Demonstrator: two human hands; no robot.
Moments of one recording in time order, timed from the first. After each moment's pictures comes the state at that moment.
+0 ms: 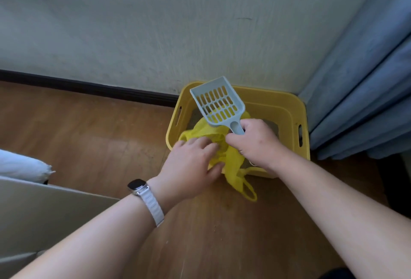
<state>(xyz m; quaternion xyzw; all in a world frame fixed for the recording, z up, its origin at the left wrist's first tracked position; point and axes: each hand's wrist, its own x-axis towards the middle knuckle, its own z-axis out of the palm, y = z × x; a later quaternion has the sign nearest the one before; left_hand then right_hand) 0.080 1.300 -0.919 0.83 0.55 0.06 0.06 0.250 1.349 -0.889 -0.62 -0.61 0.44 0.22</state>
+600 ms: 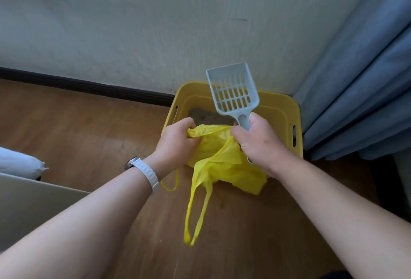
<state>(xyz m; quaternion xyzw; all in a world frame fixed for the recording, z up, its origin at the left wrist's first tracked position) 0.072 1.342 -0.926 0.61 0.70 0.23 0.30 0.264 1.343 -0.882 -0.62 -0.56 0.47 0.29</state>
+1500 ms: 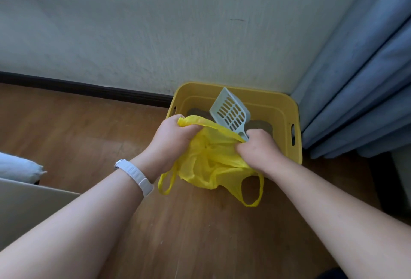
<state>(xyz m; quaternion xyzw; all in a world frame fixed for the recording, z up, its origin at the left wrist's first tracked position) 0.078 1.337 -0.884 0.43 0.69 0.32 0.48 0.273 1.347 -0.909 -0.71 -0.59 0.38 0.10</state>
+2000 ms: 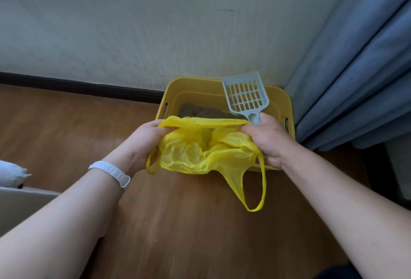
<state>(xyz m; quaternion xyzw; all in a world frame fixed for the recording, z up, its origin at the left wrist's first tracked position) 0.047 1.347 -0.909 0.28 0.64 0.31 0.64 0.303 1.359 -0.908 -0.63 -0.39 0.59 0.32</state>
